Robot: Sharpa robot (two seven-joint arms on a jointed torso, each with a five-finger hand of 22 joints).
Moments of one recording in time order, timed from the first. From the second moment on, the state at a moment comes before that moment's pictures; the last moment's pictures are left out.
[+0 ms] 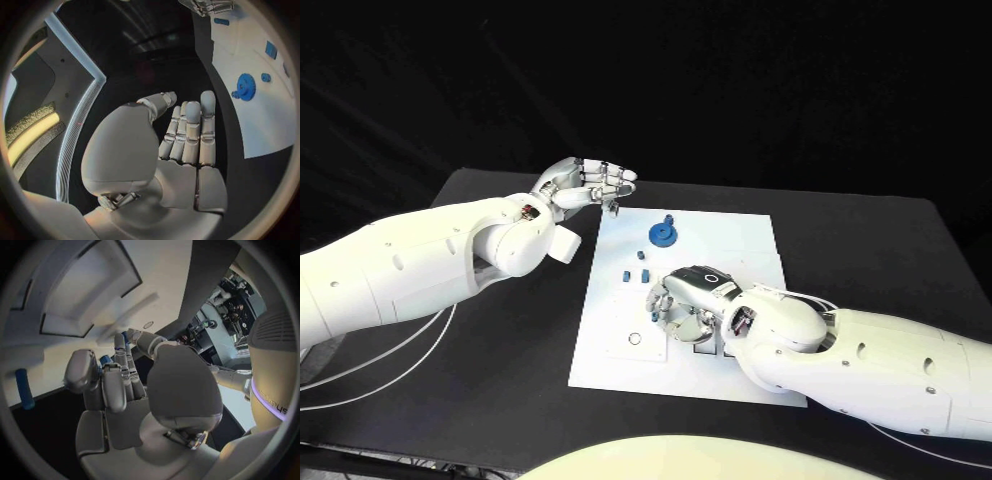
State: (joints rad) left arm 1.18 -0.85 -0.01 1.42 -0.21 -0.16 0.34; left_hand 1.42 -0.21 0.56 0.02 0.25 0.83 0.21 0.27 0.29 0.88 0.15 0.47 0.19 1.05 0.06 1.24 0.53 0.18 0.98 0.15 0.94 0.72; right arm 1.08 -0.64 -0.17 1.66 -1.64 -0.35 -0.21; right_hand 1.28 -0.23 0.61 -0.01 0.18 0.96 0.14 0.24 0.30 1.27 0.07 0.07 0.15 1.47 -0.01 1.41 1.27 0.11 1.34 0.10 1.19 1.22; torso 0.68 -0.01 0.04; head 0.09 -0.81
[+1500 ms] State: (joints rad) left arm 1.18 -0.85 -0.01 1.41 -0.22 -0.14 0.32; left_hand 1.42 -0.21 0.56 0.02 0.25 0.82 0.21 0.28 0.29 0.87 0.15 0.48 0.19 1.05 0.07 1.24 0.53 0.18 0.98 0.15 0.94 0.72; right arm 1.22 -0.85 -0.15 1.69 -1.50 -0.22 -0.26; right_hand 1.52 -0.17 0.10 0.24 0.19 0.89 0.15 0.16 0.32 0.93 0.11 0.27 0.07 1.46 0.03 1.39 1.18 0.11 1.30 0.13 1.02 1.12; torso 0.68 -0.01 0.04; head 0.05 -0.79
